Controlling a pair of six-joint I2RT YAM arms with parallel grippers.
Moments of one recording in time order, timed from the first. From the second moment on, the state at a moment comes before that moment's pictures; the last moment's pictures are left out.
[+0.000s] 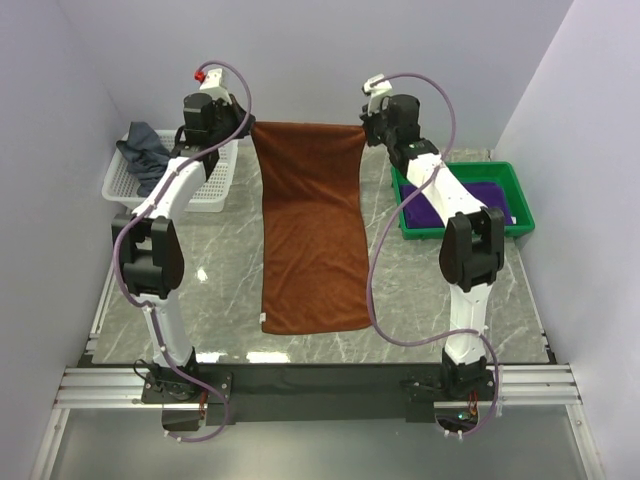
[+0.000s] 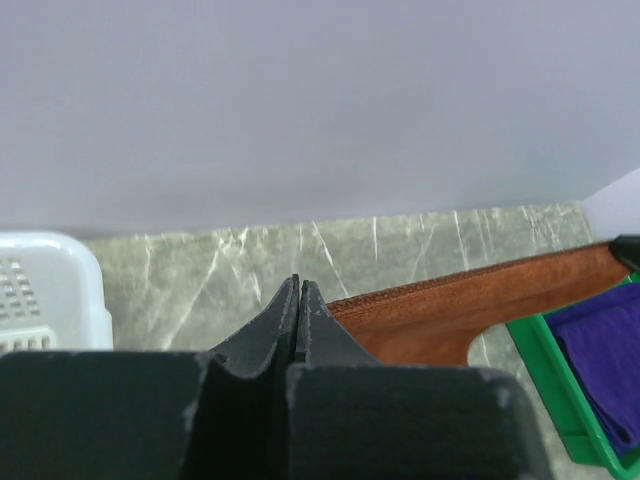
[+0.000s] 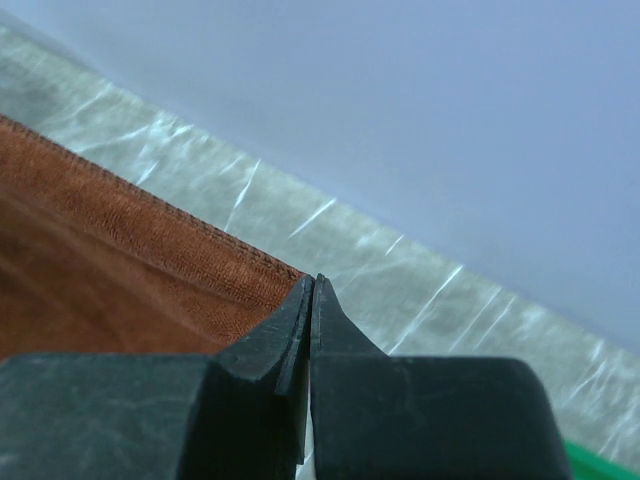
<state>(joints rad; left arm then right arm) -0.12 1.97 1.76 0.05 0.25 -0.35 0.27 2.06 1.86 -0.09 -0.13 -0.19</state>
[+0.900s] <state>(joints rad) -0.09 1.97 1.60 0.33 0.36 -0.31 0.27 2.04 1.78 0.08 -0.13 -0.34</state>
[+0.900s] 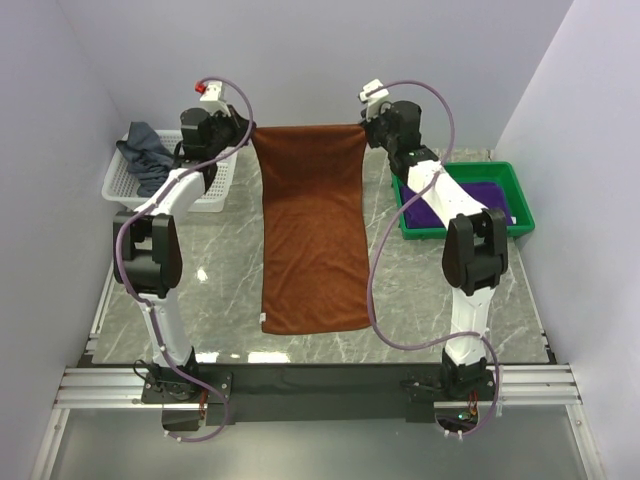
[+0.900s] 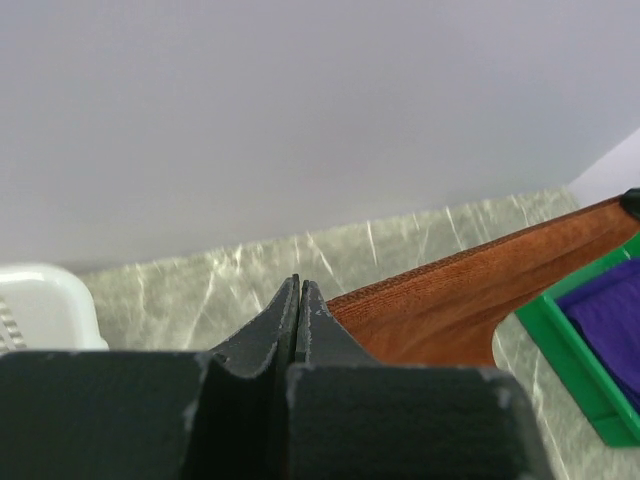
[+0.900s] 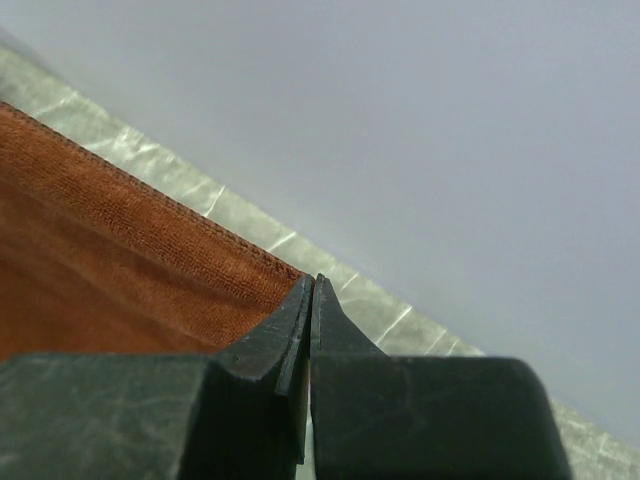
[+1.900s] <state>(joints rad) -0.09 1.26 0.91 0.12 0.49 -0.38 0.31 1.34 1.07 -0.11 -0.27 -0.14</state>
